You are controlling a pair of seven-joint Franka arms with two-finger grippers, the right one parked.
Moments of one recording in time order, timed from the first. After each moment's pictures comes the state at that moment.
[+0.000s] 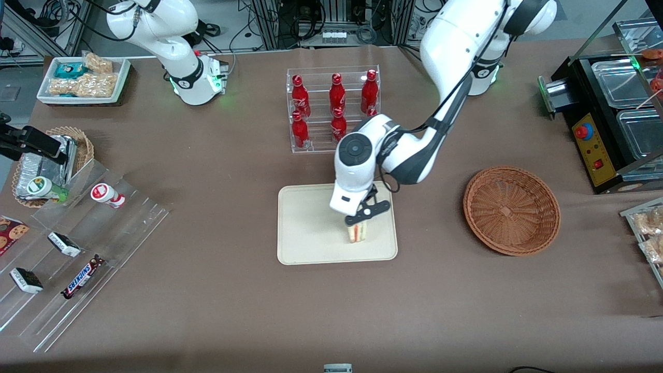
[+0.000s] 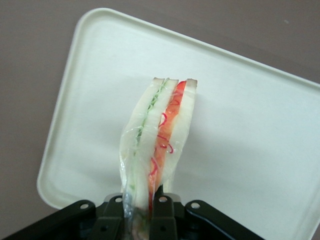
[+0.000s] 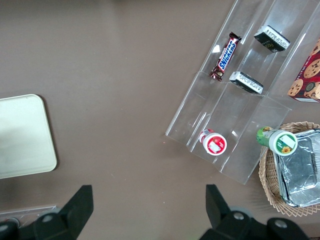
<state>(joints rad) -0.65 0.68 -0.11 -1.48 0.10 2.16 -1.11</state>
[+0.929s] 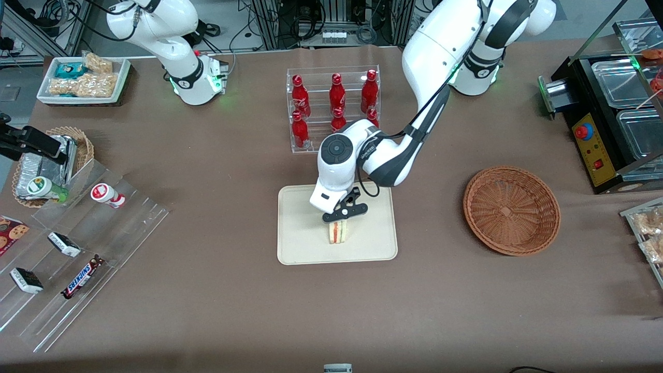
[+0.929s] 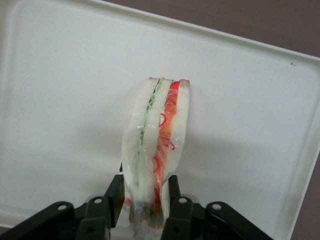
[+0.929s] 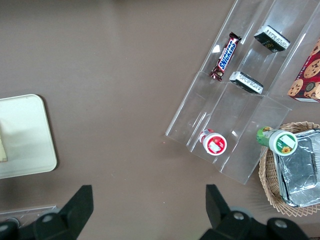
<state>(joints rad) -0.70 0.75 -0.11 -1.43 0.10 2.25 -1.10</state>
